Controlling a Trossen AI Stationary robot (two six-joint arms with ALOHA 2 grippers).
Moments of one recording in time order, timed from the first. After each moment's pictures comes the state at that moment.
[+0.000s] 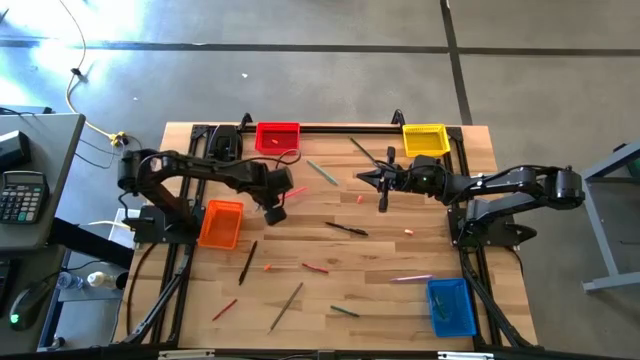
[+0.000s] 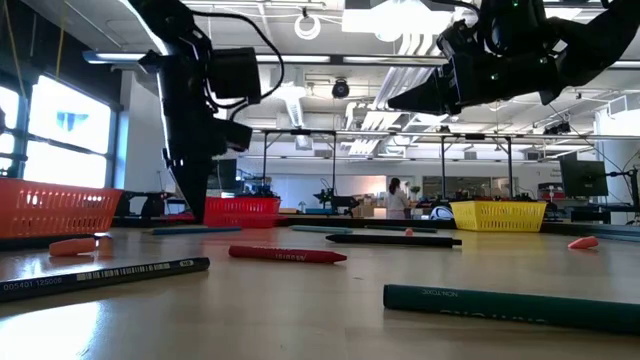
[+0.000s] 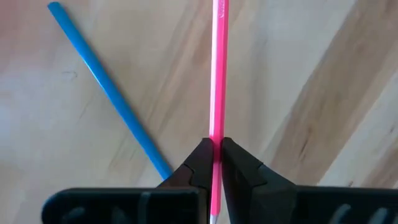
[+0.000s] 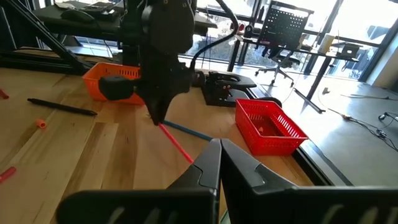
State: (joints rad) left arm 0.33 1.58 0.88 -0.67 -0.08 -0.24; right arm -0.29 1.20 0.40 0.66 -0.09 -0.22
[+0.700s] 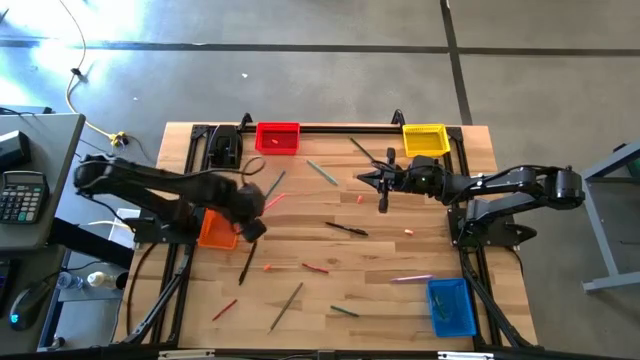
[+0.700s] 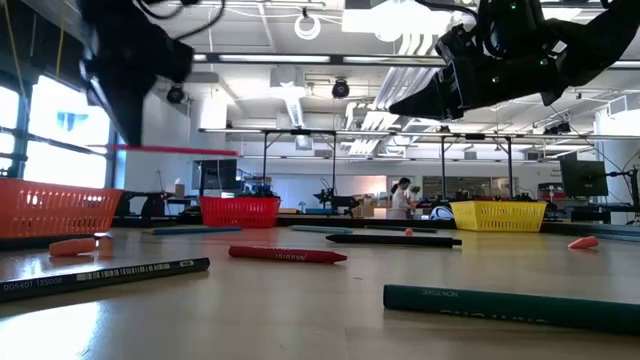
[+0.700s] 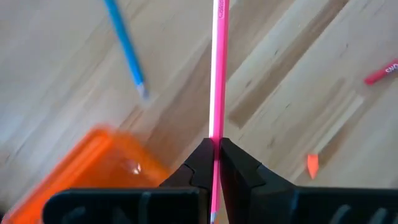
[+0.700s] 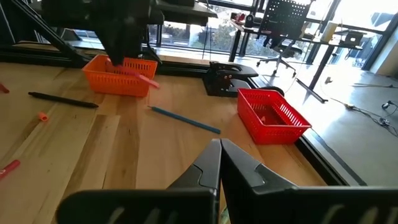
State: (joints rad) left arm 0.02 1.20 0.88 -1.02 -0.13 -0.80; right arm -0.29 1.20 0.40 0.62 -0.08 -0.19
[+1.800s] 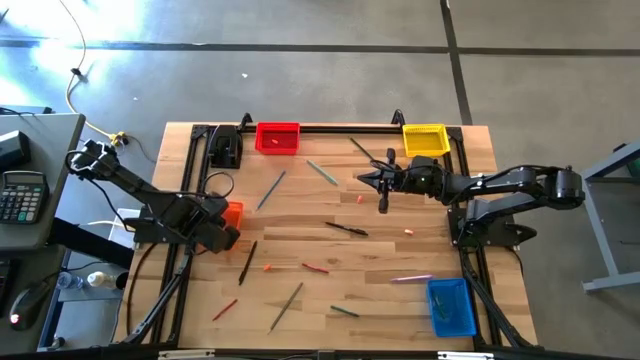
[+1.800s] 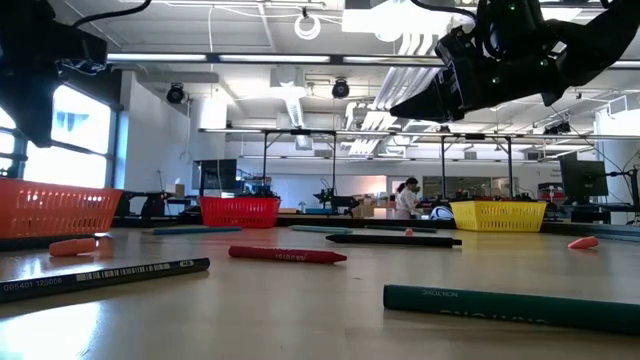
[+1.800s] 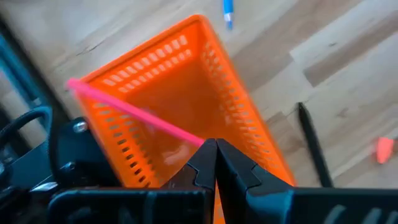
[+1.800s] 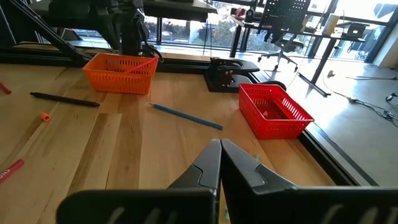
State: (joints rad) left arm -0.40 1.01 0.73 -1.25 -0.33 -1.46; right arm -0.29 1.20 0.40 0.61 -0.08 -0.17
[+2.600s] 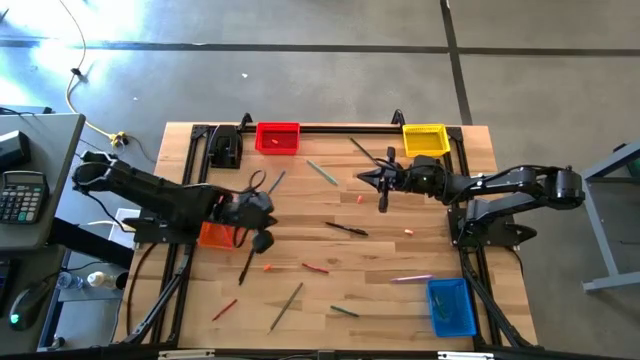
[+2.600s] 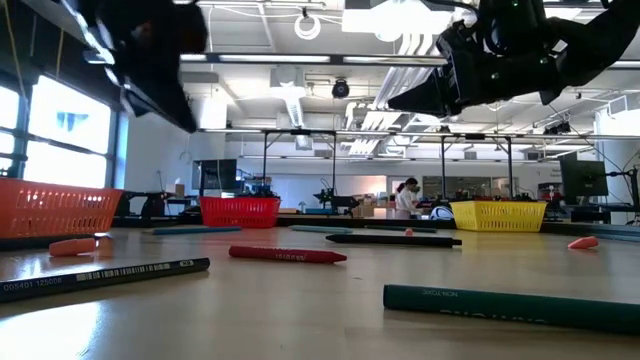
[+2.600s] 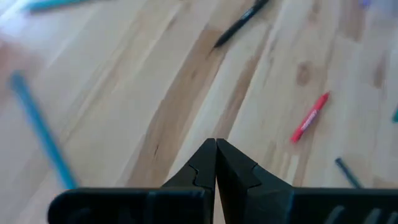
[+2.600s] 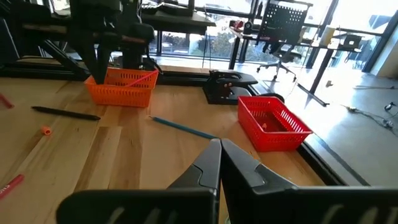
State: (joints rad) left arm -0.08 1.18 0.73 -0.47 -0.26 -0.55; right arm -0.29 1.20 0.40 0.66 -0.09 -0.18
